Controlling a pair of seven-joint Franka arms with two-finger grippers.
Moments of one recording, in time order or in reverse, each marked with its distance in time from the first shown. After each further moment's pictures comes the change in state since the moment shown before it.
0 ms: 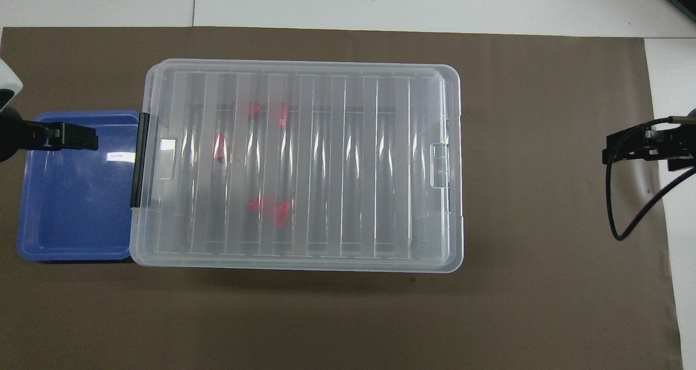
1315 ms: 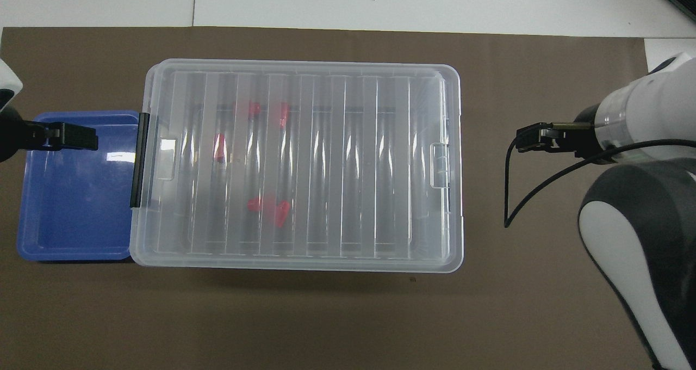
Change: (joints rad) left arm 0.000 0.000 0.000 0.000 0.000 0.000 0.000; right arm 0.163 -0.017 0.011 -0.211 0.003 0.330 0.150
